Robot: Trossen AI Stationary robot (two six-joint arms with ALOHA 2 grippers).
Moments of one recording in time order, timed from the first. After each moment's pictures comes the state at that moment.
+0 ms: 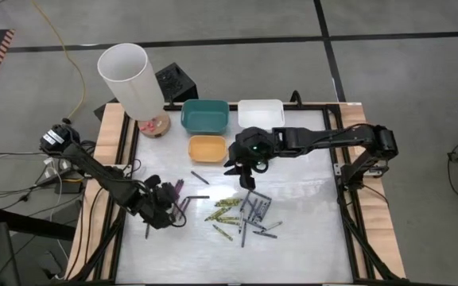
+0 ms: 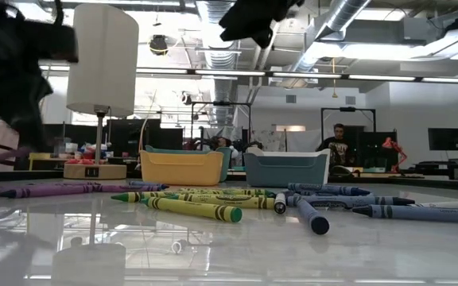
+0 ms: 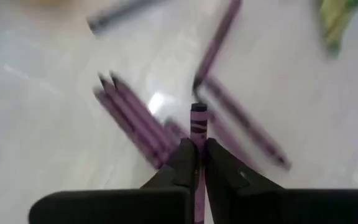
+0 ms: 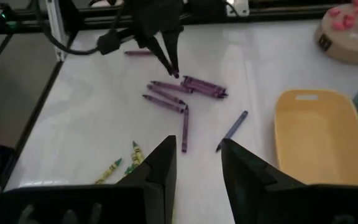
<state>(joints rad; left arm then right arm) -0.60 1.26 0.70 -0.64 -0.48 -0.98 -0.01 1.55 1.43 -0.46 -0.15 0.04</state>
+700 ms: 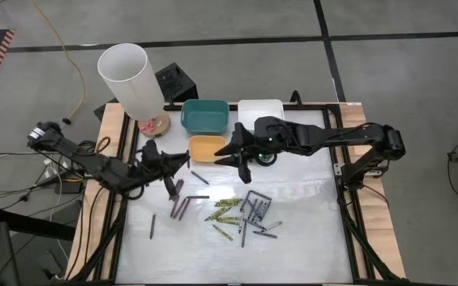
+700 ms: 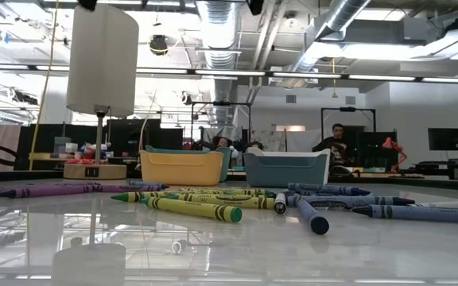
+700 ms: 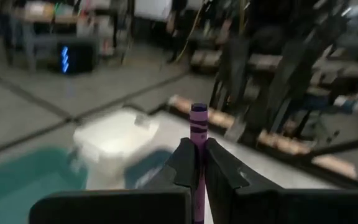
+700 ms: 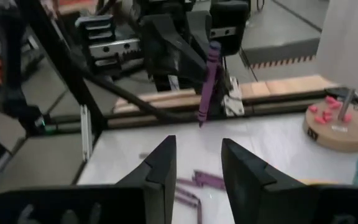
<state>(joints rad) -0.45 0.93 0.75 0.24 -0.95 -0.16 0.00 1.49 1.43 -0.15 -0.13 0.16</state>
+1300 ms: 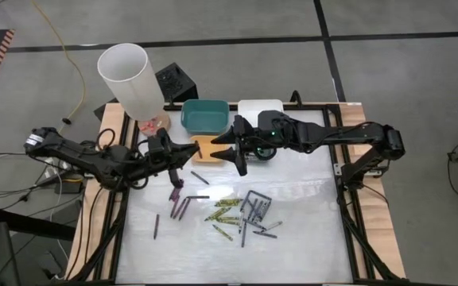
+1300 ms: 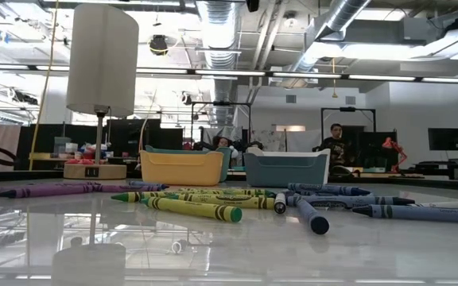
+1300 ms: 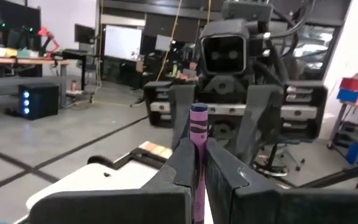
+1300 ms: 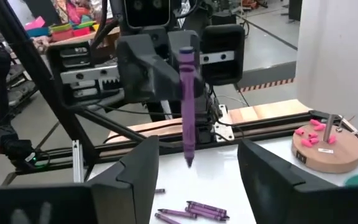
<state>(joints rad) -0.27 1.00 0.75 0.54 -0.66 -0.03 -0.03 1.49 1.43 -0.04 -0.11 0.20</state>
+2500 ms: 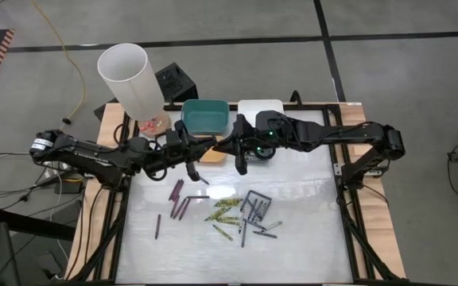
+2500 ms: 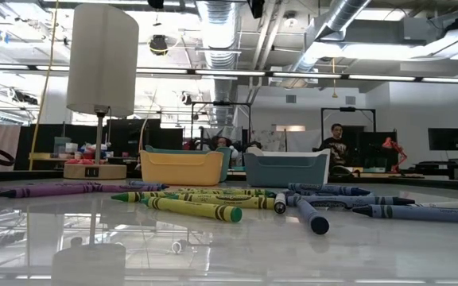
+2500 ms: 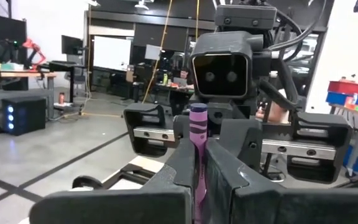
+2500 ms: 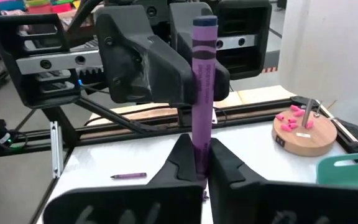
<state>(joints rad) -0.13 1.16 0.82 0.65 -0.46 -0.03 -0.06 1.49 1.43 -0.12 -0.06 0.15</state>
